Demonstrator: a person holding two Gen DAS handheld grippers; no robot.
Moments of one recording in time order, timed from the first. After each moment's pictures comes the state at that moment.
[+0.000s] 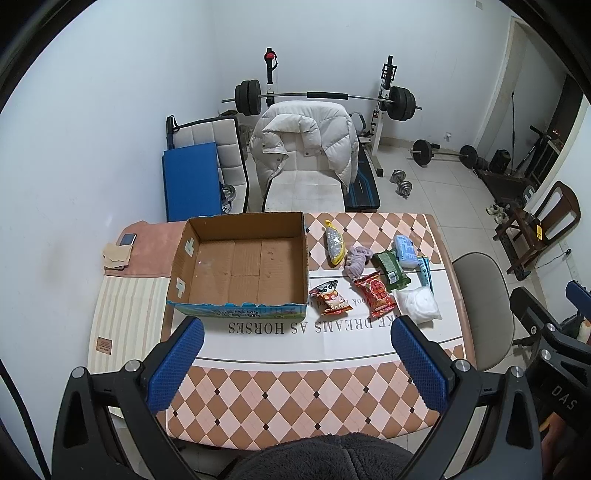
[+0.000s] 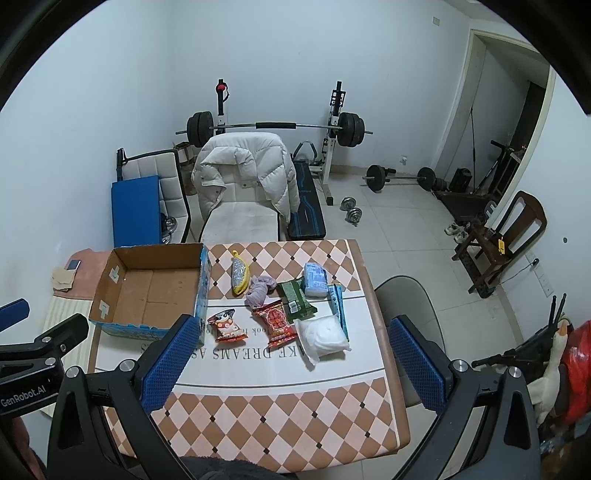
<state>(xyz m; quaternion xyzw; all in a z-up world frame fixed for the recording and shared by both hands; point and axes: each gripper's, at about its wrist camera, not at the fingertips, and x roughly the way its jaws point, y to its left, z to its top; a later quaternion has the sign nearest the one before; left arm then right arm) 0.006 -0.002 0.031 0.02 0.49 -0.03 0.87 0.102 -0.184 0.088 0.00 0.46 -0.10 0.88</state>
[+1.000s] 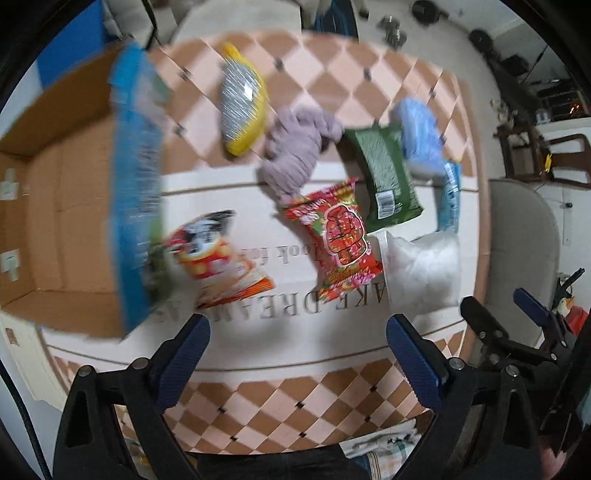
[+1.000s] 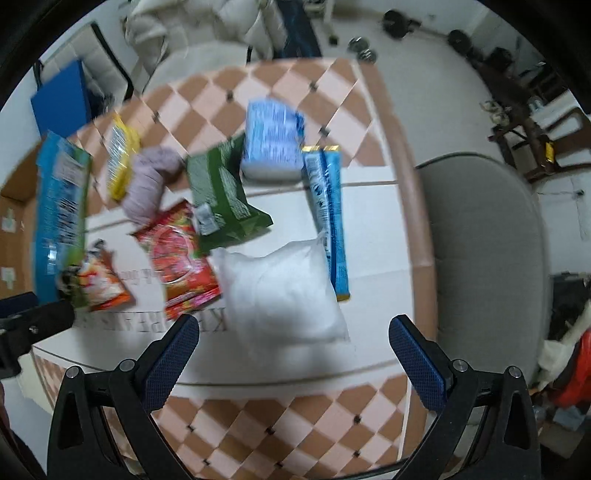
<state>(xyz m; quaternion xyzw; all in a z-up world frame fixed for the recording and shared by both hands) 0.239 -0.152 -0.289 -0.02 0.76 -0.10 0.64 0.269 -0.359 -0.292 0.05 0.72 -0.08 0.69</state>
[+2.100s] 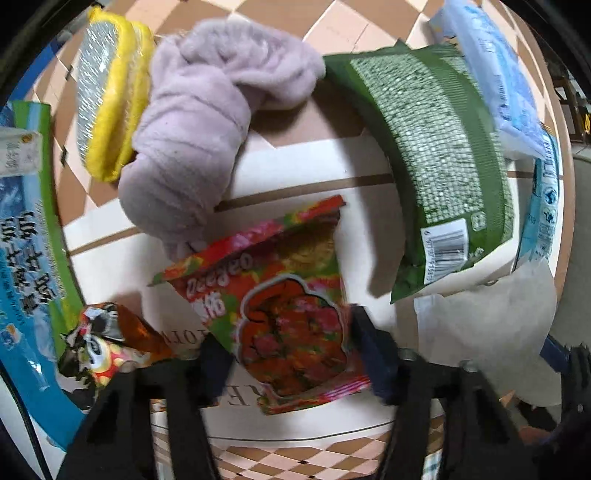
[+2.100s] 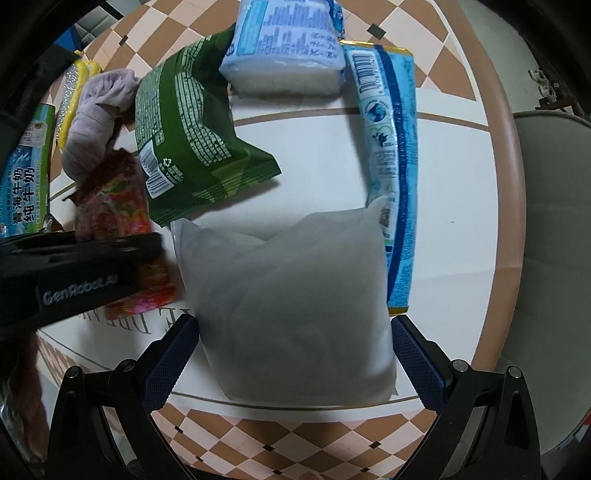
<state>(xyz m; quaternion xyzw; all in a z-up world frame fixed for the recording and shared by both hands) 0.249 -0.223 -0.421 0.09 0.80 -0.08 0.59 0.228 -0.356 -0.411 0.08 0.79 -0.03 0.61</state>
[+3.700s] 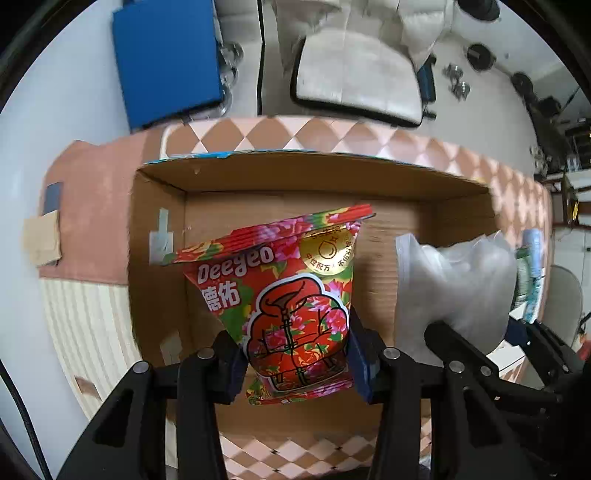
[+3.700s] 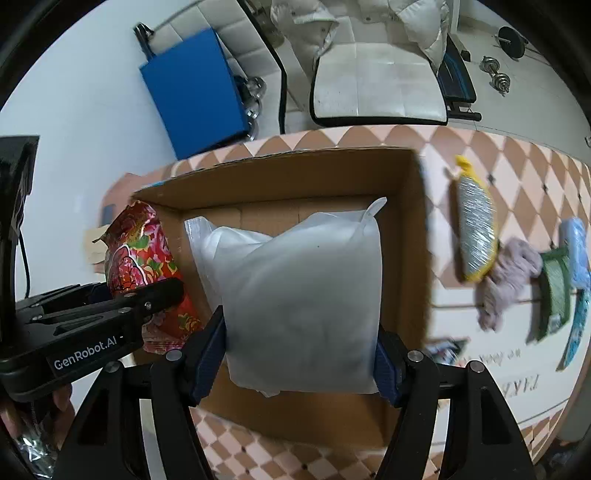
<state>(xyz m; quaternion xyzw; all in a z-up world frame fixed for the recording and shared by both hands) 0.402 0.167 -0.263 0.00 0.76 -0.06 0.64 0.324 0.012 -0.247 0.13 0.71 0.07 0.69</state>
